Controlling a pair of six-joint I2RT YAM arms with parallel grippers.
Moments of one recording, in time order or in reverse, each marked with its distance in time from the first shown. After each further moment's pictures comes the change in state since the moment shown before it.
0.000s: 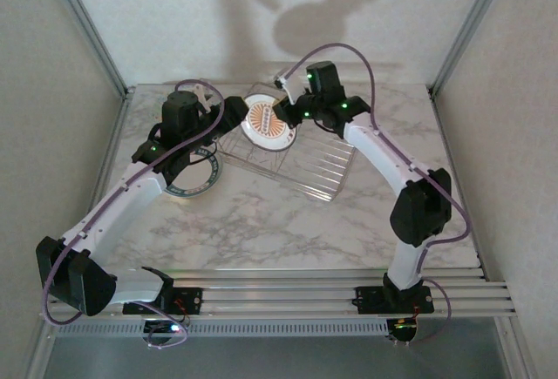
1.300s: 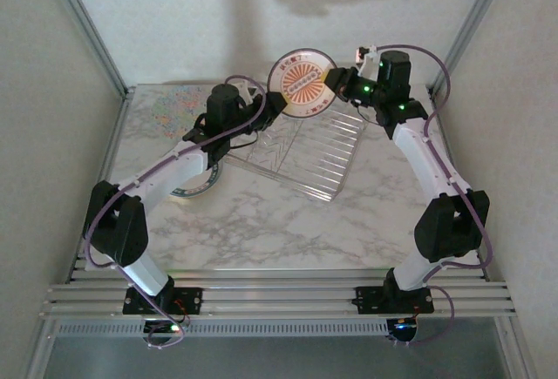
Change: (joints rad) left arm -0.102 0.348 0.100 0.401 0.218 -0.277; right arm -0.309 -0.175 -0.188 0.285 -0.294 0.985
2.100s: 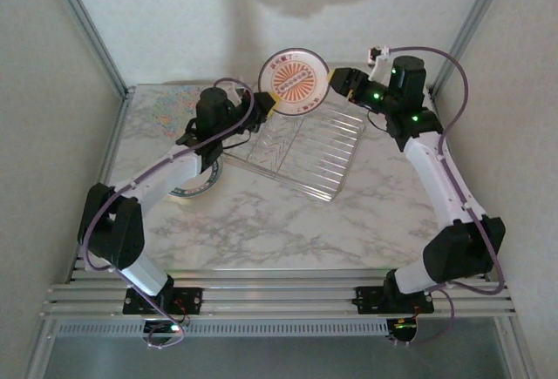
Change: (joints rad) left arm 0.061 -0.042 -0.101 0.125 0.022 -0.176; right arm -0.006 -0.171 -0.080 -0.042 0.112 -0.165
